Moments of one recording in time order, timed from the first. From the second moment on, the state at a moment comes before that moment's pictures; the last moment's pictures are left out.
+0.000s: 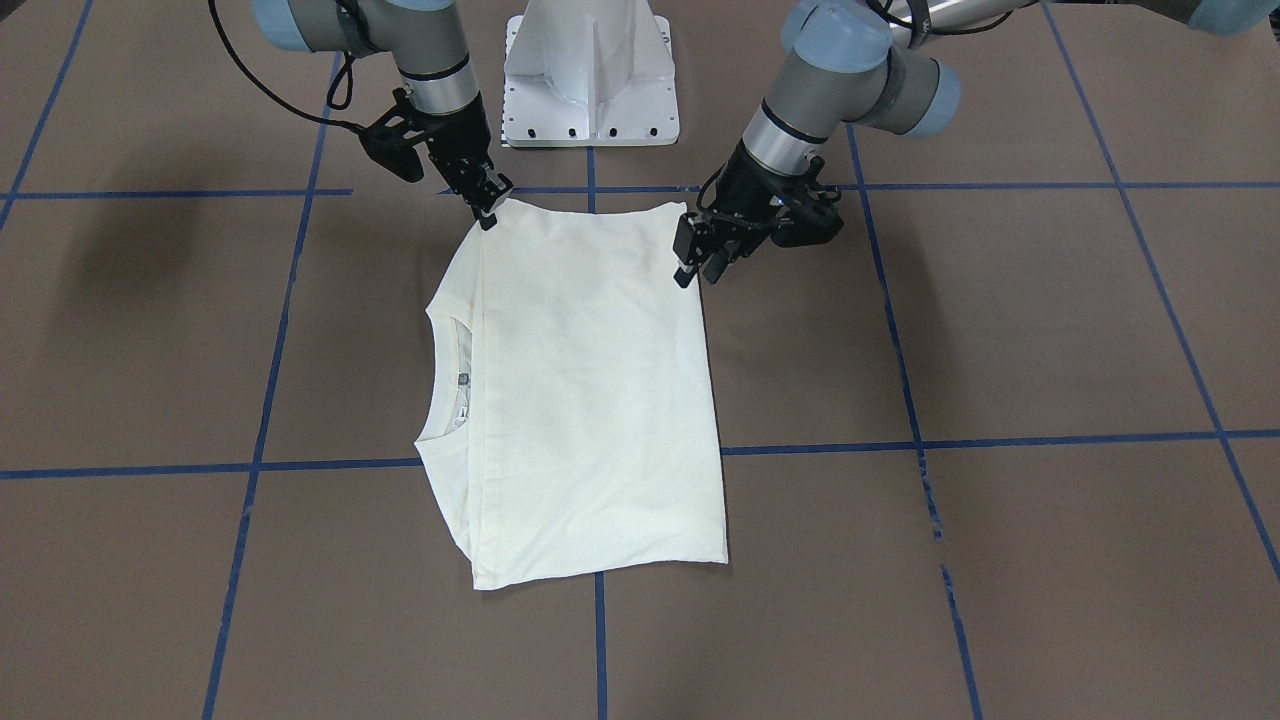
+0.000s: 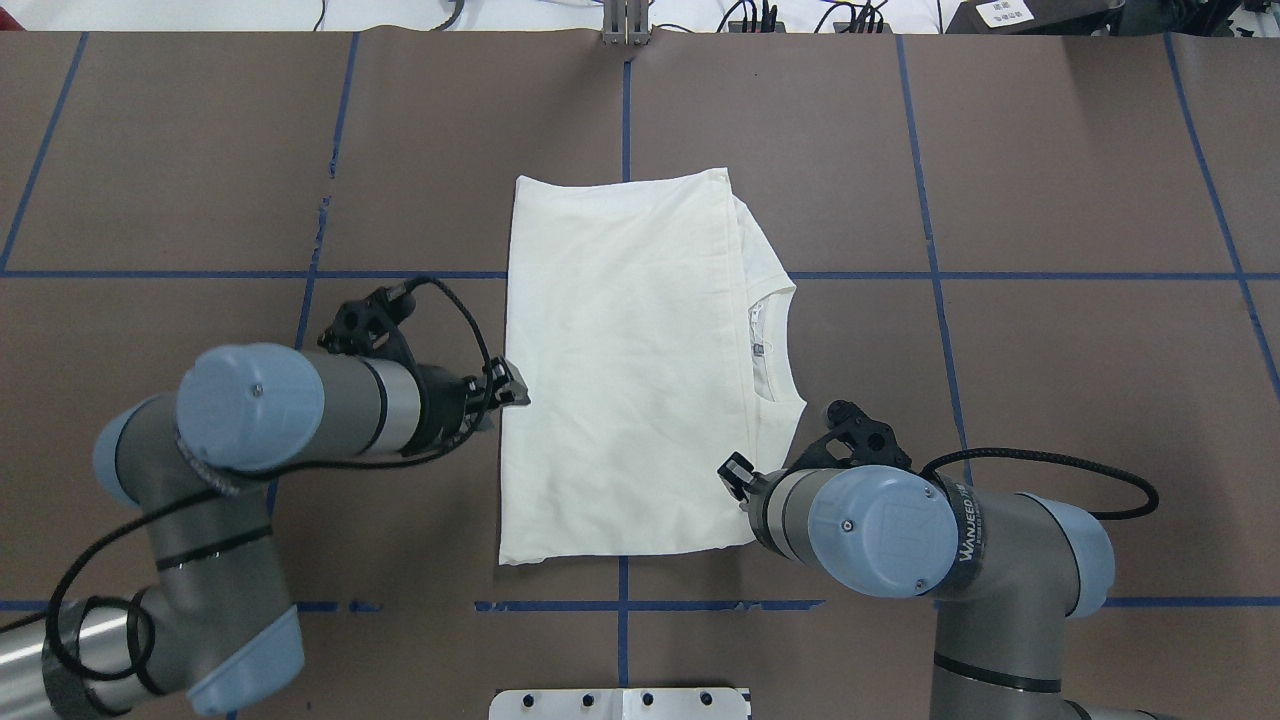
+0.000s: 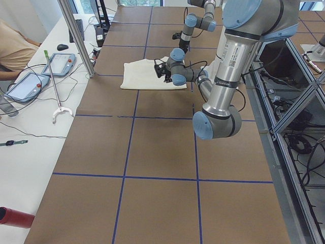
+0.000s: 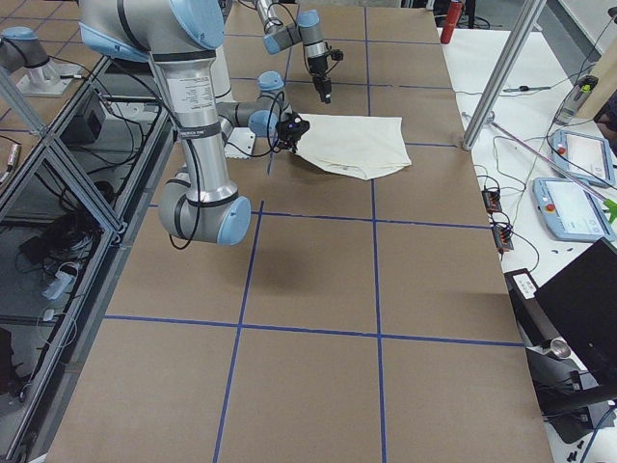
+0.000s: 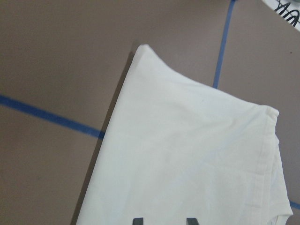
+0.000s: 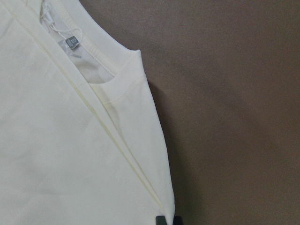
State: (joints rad) left arm -0.40 -1.92 -1.86 -2.13 -1.68 -1.87; right arm 0.25 -1.23 2.00 -1.45 1.55 2.17
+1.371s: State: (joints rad) left arm -0.19 -1.90 -1.90 -1.92 -1.59 -2.04; right arm 0.25 -1.23 2.01 -1.45 1.54 2.17
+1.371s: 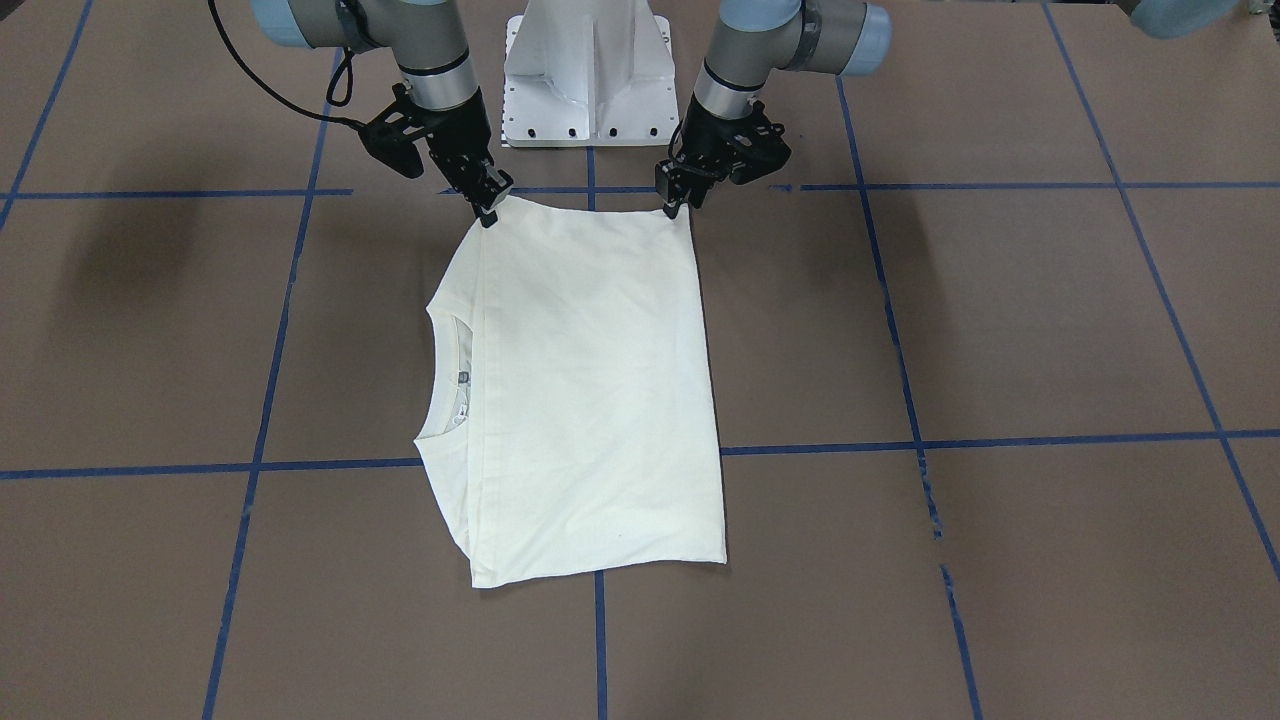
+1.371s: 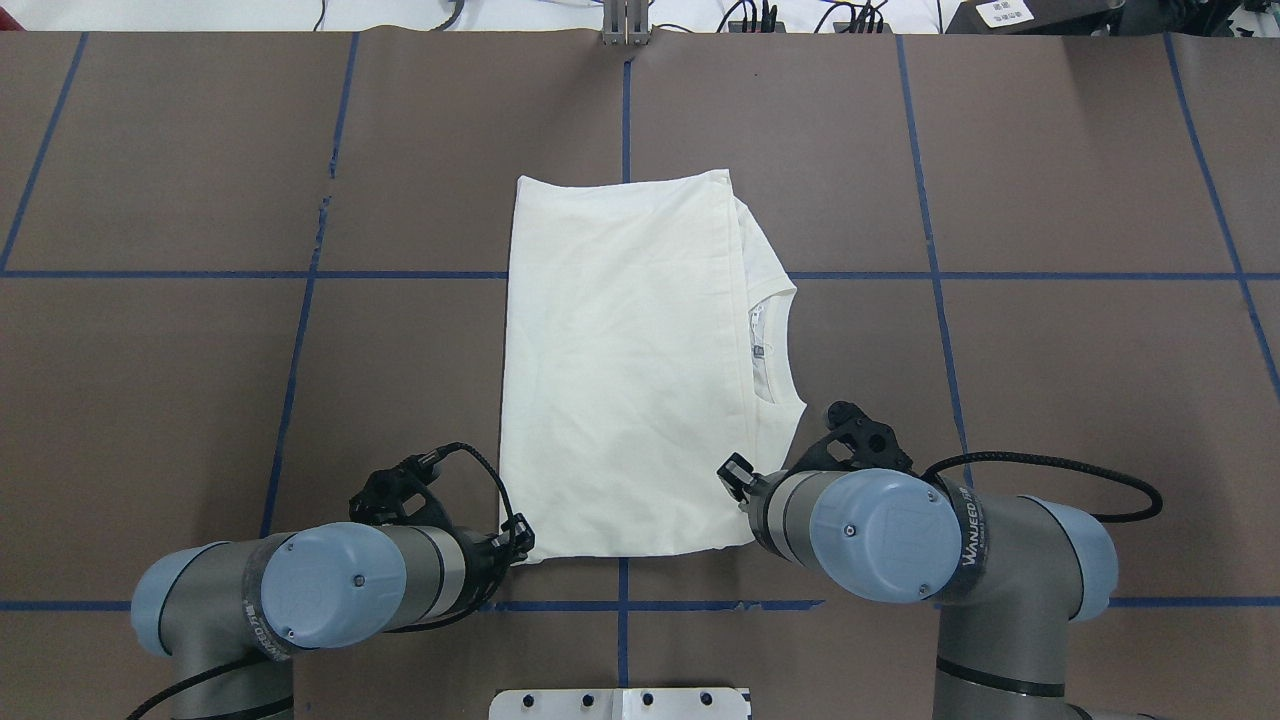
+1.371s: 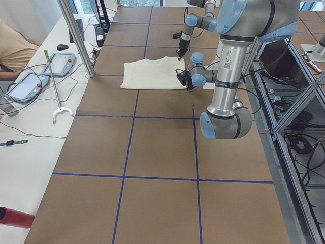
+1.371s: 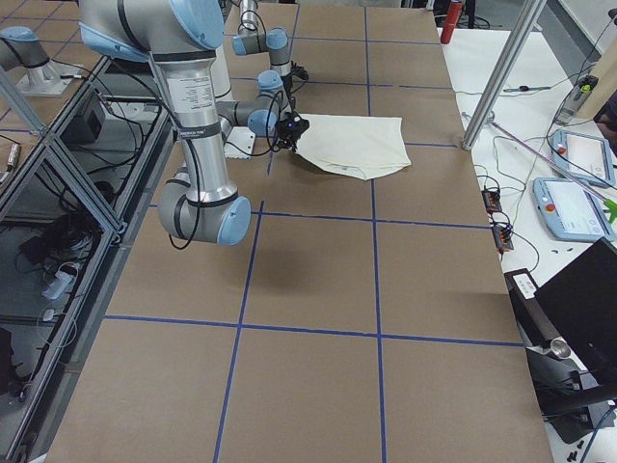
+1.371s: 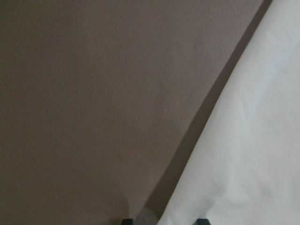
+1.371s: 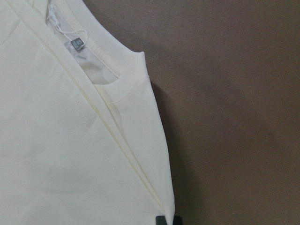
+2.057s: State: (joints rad) left arm -0.20 -1.90 -1.98 -1.91 -1.60 -2.04; right arm 0.23 -1.24 2.03 -1.45 1.54 2.17
